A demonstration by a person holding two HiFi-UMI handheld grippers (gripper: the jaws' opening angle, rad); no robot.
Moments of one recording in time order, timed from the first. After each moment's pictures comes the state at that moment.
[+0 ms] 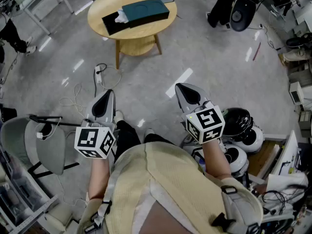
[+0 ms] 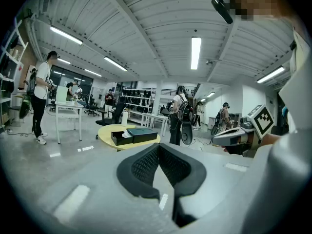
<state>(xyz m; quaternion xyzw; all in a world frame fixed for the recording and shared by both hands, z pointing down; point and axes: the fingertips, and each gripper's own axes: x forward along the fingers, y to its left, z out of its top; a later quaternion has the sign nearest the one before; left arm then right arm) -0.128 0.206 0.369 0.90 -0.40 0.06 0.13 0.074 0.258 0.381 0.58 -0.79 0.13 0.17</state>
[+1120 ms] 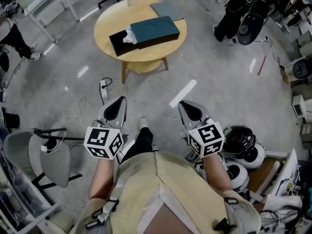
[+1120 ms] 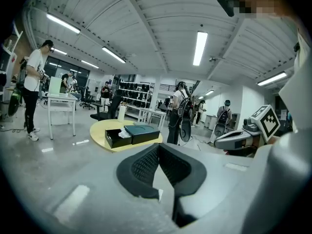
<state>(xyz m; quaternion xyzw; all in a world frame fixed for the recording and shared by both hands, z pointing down) -0.095 0.111 0.390 0.91 -0.37 0.08 0.16 0.082 0.186 0.401 0.57 -0.78 0.16 0.18</state>
